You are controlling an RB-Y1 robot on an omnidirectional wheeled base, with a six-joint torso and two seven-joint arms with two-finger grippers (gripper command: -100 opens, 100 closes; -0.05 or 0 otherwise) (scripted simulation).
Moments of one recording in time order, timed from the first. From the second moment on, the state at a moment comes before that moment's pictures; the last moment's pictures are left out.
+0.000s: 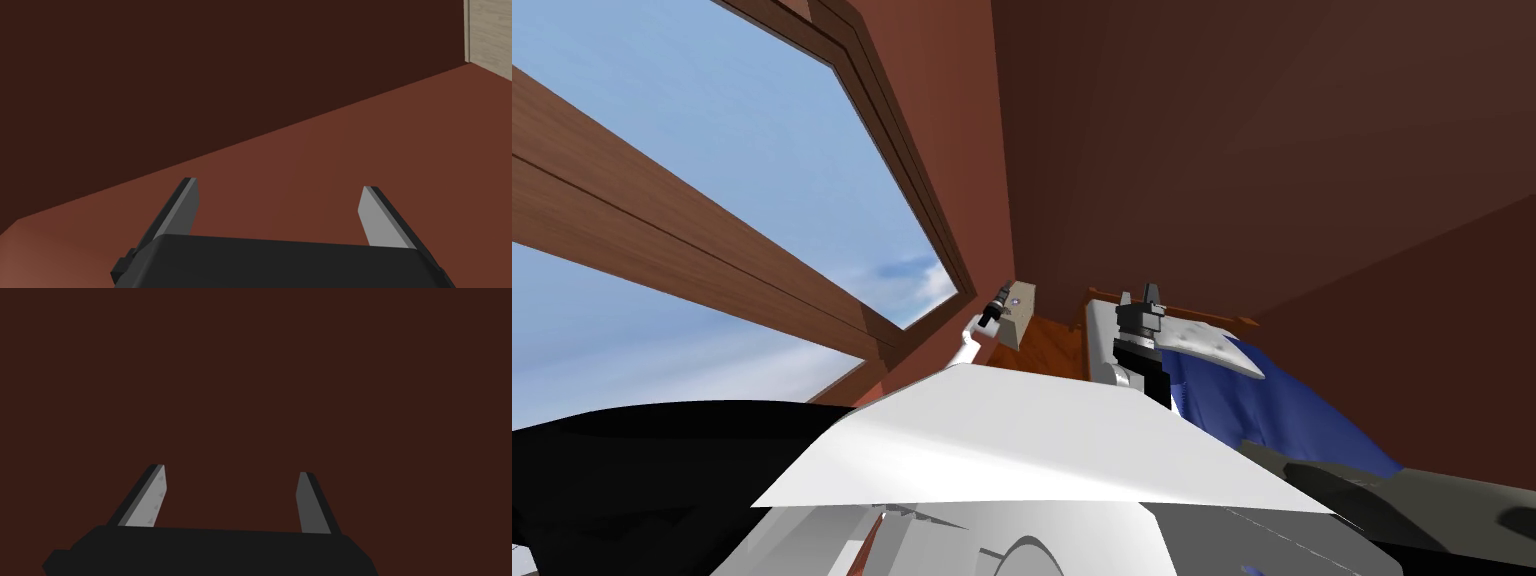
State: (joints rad) left arm -0.10 0.18 -0.13 -1.52 -0.13 -0.07 -0.12; right arm 0.47 0.05 -0.04 -2.21 -0.10 -0.42 0.05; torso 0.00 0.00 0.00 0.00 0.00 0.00
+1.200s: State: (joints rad) left arm -0.26 0.17 -0.13 -1.21 -0.12 0.10 -0.17; right arm 0.47 0.05 -0.04 -2.21 -0.10 -0.42 0.05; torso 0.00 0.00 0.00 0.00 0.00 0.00
